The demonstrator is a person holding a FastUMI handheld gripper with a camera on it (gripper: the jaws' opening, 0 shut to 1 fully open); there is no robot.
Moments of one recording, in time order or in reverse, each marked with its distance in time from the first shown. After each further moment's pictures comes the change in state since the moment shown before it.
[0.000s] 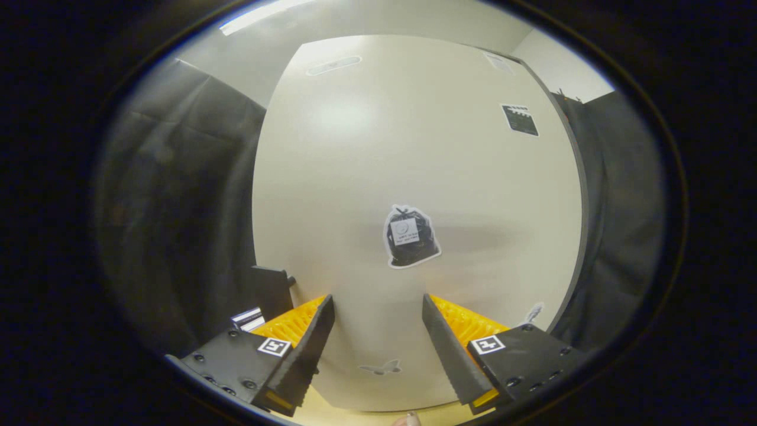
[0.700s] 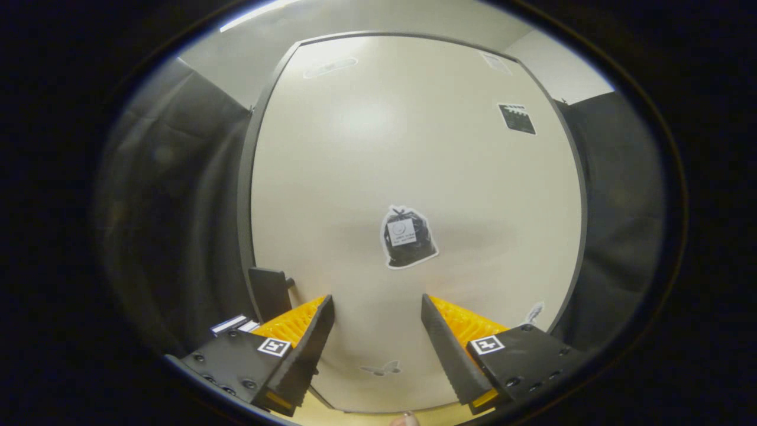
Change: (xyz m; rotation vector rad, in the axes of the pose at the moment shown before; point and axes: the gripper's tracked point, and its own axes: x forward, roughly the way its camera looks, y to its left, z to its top) arm 0.020 -0.001 0.001 0.017 -0.016 -0.104
